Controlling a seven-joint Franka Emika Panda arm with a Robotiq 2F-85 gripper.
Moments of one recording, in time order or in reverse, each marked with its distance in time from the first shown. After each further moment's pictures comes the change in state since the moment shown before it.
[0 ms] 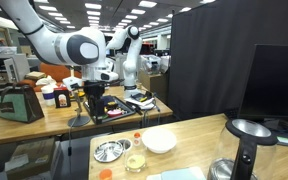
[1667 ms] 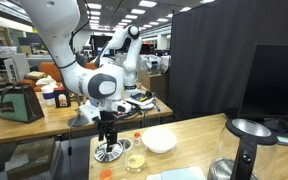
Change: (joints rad) arm 0.053 0.334 -0.143 0.128 0.090 0.100 -0.207
